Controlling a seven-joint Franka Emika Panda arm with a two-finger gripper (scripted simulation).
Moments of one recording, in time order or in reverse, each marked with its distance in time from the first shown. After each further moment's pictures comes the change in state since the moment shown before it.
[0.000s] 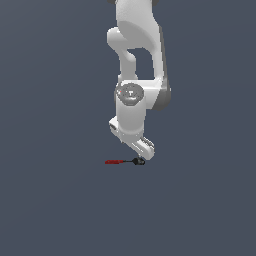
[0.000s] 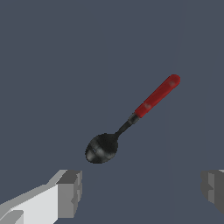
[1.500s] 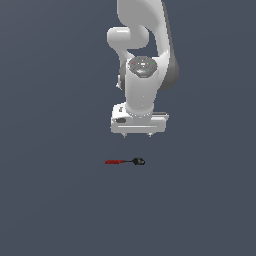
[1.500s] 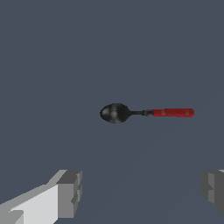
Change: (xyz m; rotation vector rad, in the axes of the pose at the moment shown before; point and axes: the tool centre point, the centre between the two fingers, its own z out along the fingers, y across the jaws) arm -0.036 0.001 -0.056 -0.017 0.010 -0.746
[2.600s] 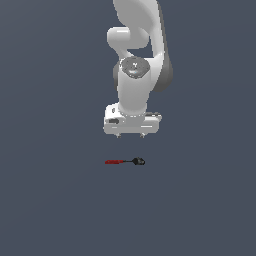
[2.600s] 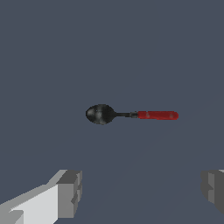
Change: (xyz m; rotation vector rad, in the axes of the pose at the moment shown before) arm 0.003 0.027 -0.001 -0.031 0.001 -0.033
